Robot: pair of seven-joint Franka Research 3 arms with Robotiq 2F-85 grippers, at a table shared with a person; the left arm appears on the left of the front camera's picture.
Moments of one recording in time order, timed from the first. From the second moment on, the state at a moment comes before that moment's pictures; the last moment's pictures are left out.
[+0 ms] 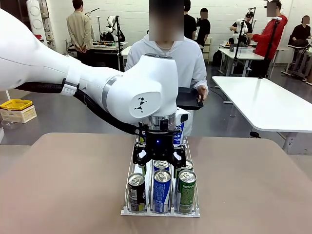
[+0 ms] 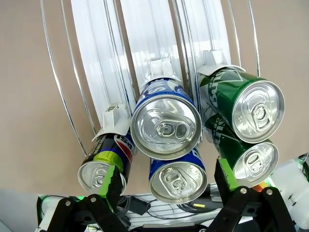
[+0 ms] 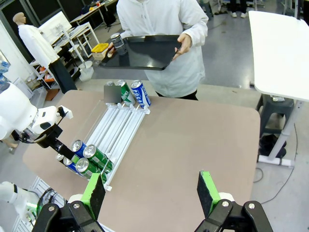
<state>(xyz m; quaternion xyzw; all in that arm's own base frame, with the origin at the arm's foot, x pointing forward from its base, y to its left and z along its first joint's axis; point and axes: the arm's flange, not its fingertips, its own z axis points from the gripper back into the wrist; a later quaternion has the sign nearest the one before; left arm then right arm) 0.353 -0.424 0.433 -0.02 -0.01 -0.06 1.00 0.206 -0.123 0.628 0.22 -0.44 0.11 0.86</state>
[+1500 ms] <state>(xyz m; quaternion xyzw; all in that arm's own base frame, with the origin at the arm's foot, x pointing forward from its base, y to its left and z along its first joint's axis) 0.350 -0.423 0.426 -0.01 0.00 -0.07 1.00 0.206 -0.123 0.628 0.22 -0.44 0.11 0.86</state>
